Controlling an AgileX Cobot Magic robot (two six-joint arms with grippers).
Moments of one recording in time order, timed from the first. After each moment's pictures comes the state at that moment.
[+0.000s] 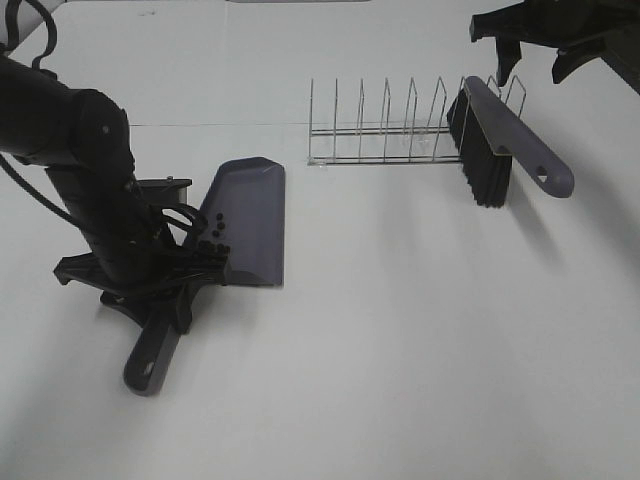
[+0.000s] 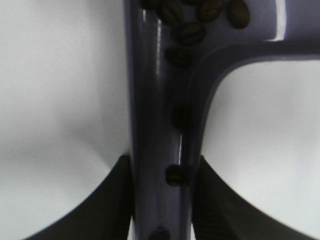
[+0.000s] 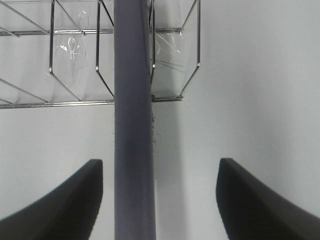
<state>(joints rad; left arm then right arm) -0.43 2.07 -1.18 -0.24 0.77 -0.15 0.09 2.24 -2.08 -0.12 1.10 0.19</state>
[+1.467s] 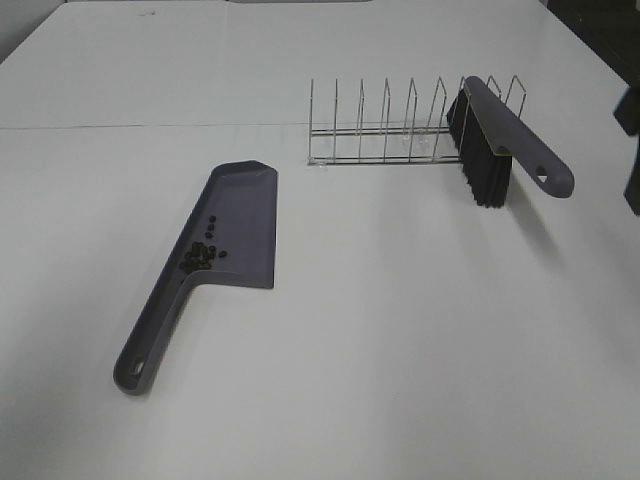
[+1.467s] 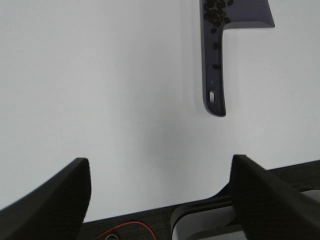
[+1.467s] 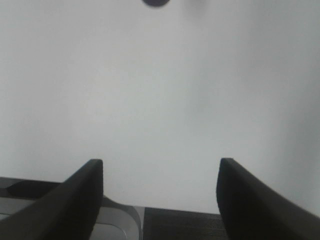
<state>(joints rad) -0.43 0.91 -0.92 0.08 1.22 -0.28 0.09 1.38 -1.11 0.04 1.22 0.02</state>
